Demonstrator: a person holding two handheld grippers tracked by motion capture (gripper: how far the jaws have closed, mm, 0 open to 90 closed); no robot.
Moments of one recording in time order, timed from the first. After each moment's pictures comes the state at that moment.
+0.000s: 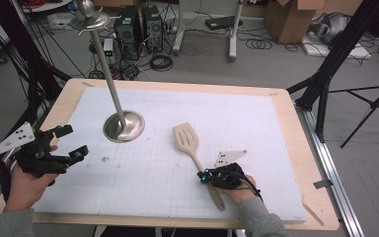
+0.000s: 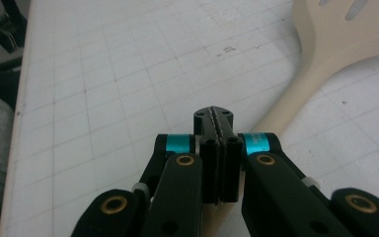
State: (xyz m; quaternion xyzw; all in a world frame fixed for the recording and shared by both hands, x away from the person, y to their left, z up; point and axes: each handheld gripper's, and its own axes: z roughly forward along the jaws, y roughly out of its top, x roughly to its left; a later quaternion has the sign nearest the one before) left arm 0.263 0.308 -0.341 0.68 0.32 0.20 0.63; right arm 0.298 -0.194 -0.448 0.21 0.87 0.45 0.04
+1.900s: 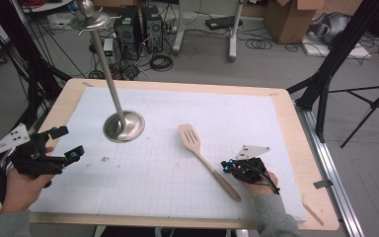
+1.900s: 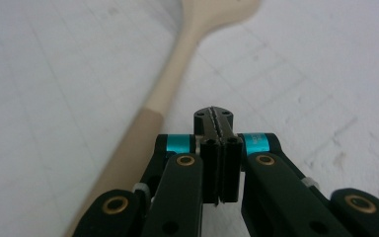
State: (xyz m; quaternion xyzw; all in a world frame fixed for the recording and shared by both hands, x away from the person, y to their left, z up) left arm 0.261 0.317 -0.344 0.67 0.33 0.20 0.63; right arm 0.306 -0.250 -0.436 0.28 0.86 0.41 0.14
